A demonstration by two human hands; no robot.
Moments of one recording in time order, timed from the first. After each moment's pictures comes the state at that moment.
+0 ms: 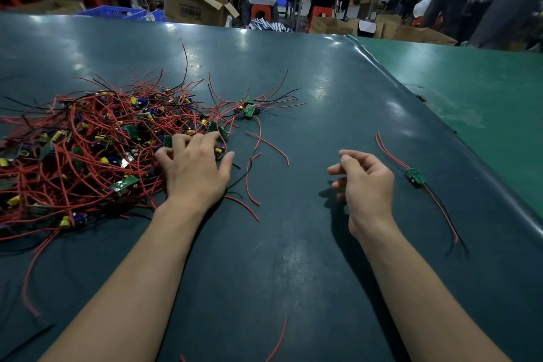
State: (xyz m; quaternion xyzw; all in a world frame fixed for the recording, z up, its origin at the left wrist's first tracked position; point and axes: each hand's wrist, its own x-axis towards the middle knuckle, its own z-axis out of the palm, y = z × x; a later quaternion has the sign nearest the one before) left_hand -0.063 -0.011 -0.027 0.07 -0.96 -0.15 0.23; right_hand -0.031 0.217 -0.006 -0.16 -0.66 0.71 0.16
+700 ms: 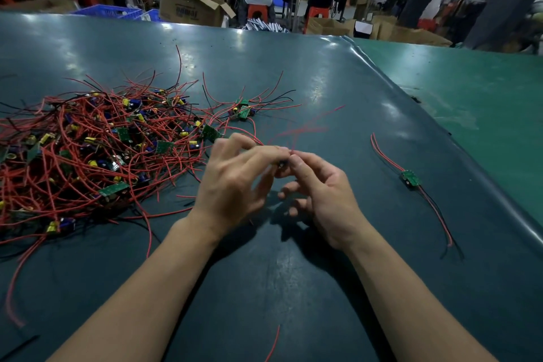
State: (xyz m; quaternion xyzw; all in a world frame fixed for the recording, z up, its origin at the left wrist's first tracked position) left_hand -0.037 0.032 -0.009 -0.30 -0.81 -0.24 0.43; right_hand -0.024 0.191 -0.006 0.06 -0.61 0.79 -0.05
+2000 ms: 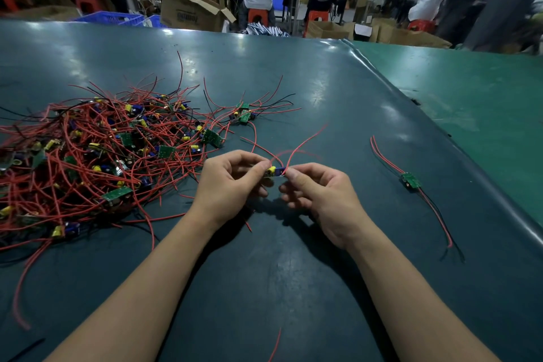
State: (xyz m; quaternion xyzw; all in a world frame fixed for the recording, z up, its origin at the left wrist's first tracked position) left_hand -0.041 0.033 -0.018 -0.07 -0.71 -0.69 0.11; right_hand -0.028 0.198 -0.009 0.03 -0.63 0.78 -0.06
